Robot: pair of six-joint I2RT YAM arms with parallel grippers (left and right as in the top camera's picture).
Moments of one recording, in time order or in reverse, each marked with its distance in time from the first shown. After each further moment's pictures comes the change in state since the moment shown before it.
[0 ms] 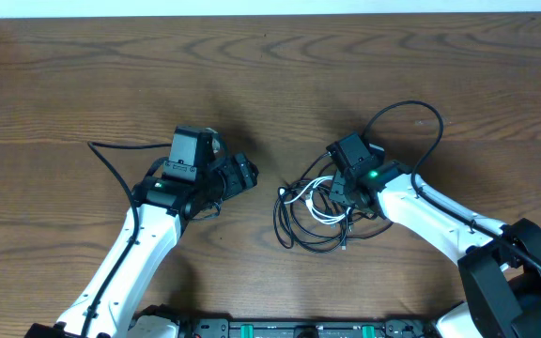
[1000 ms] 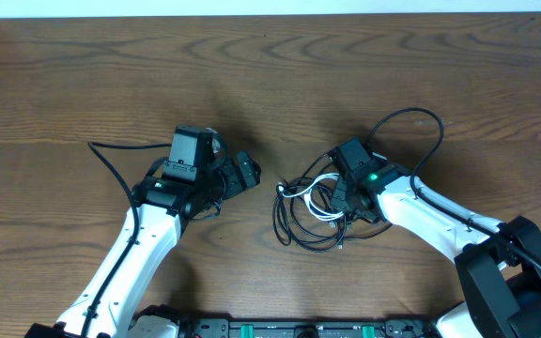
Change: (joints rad) left arm 0.000 0.000 0.000 0.000 0.000 0.000; right arm -0.002 0.007 -0.030 -0.016 -0.026 0.042
